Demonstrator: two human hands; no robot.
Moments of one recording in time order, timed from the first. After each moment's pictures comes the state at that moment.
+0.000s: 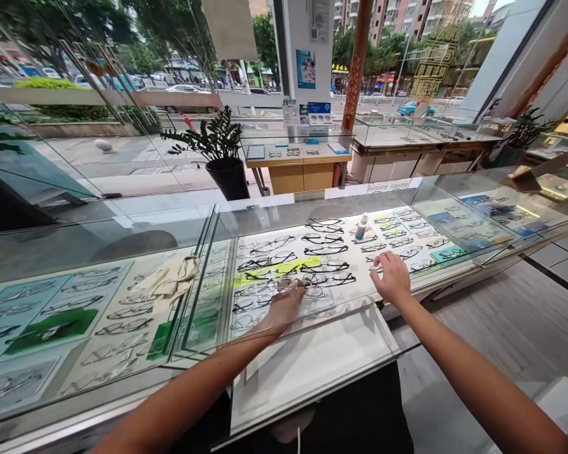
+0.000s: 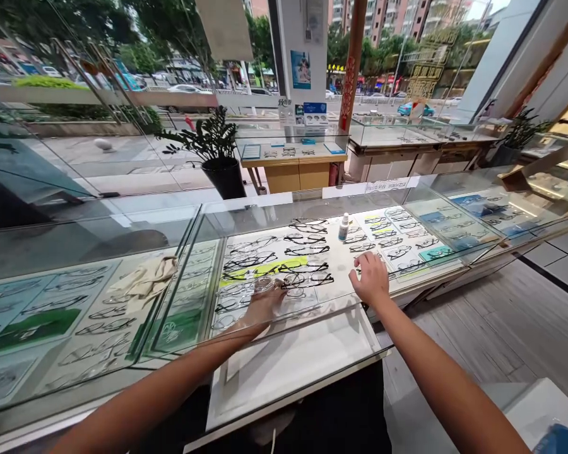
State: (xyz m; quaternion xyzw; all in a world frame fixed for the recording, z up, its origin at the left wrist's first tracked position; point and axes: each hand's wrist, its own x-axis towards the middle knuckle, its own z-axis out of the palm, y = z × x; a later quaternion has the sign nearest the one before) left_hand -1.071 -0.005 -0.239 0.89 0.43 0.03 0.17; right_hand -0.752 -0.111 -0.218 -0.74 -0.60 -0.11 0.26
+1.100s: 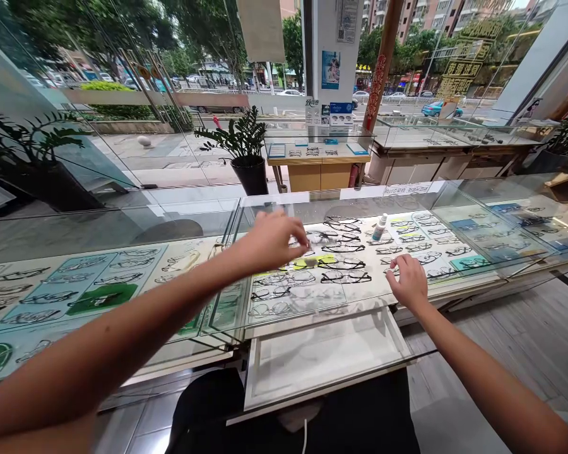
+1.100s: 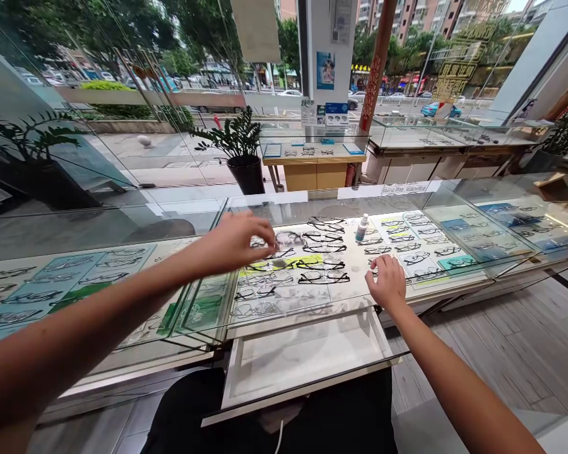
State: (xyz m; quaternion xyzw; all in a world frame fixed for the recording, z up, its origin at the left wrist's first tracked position) left_hand -1.109 0.017 0.002 0.93 0.35 0.08 0.11; right_hand -0.747 -0.112 -0.223 -0.73 -0.61 -0.13 0.27
